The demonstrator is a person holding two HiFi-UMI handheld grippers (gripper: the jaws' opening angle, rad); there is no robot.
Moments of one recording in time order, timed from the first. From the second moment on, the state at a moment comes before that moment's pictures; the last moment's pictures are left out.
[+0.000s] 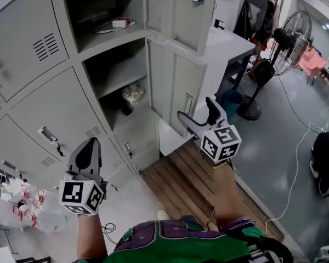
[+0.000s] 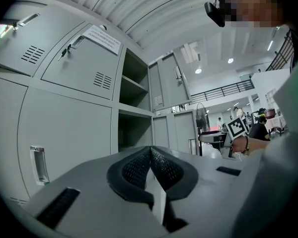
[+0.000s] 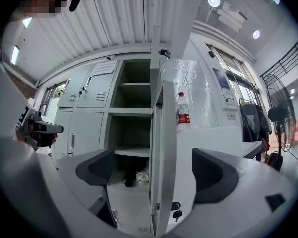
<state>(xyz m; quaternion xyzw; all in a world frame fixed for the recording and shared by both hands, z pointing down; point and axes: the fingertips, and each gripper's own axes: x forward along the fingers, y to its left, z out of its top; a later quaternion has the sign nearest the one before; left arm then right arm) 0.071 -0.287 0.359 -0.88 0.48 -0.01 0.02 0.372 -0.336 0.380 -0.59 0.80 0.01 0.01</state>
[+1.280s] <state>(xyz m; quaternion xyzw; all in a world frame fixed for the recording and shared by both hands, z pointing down) 0.073 -0.293 0.366 -0.87 0.50 -0.03 0.02 0.380 -0.353 0.397 -0.58 0.81 0.00 -0.01</state>
